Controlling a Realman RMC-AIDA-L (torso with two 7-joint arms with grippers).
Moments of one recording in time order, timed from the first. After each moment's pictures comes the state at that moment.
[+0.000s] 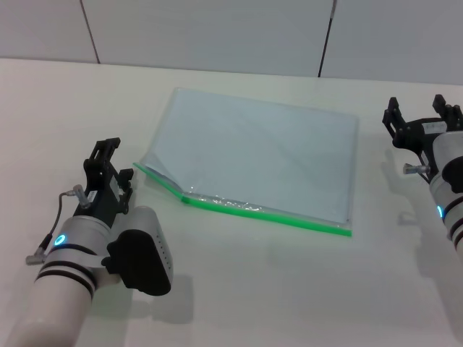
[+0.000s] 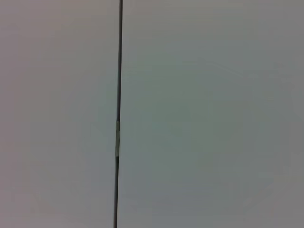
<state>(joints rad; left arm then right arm) -0.42 -2.03 2.86 0.71 1.28 -1.03 -1.26 0.62 2.03 -2.84 -0.54 -1.28 0.96 2.69</state>
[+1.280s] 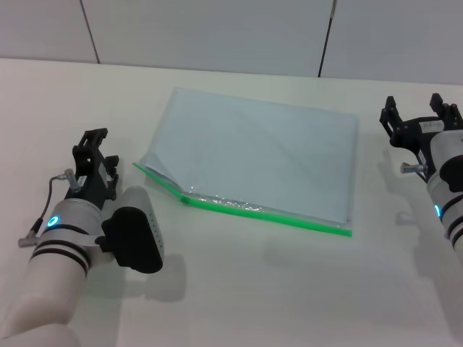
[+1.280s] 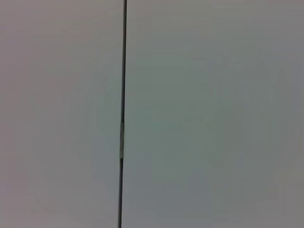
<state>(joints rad) -0.49 -2.04 2.85 0.61 1.20 -0.99 -1.27 0.62 2.03 -2.84 -0.55 -1.28 0.96 2.69</state>
